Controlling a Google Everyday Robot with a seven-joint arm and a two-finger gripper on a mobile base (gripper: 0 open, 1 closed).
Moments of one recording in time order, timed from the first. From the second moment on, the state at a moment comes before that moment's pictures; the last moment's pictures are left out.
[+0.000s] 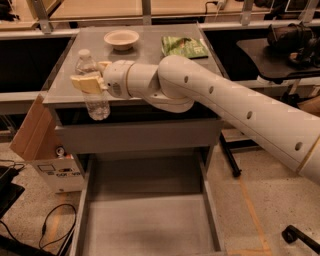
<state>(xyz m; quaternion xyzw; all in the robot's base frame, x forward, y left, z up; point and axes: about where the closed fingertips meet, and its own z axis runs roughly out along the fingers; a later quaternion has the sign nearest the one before) 0.638 0.193 0.934 -0.43 0.60 0.38 0.56</state>
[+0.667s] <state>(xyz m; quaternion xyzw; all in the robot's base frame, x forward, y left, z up) 0.653 0.182 0.959 -0.40 0.61 0.36 0.59</state>
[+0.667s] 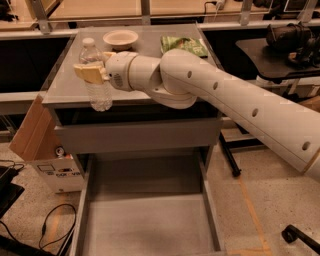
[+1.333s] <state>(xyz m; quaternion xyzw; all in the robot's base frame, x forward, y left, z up) 0.706 0.182 1.005 -0.36 0.60 0.35 0.62</state>
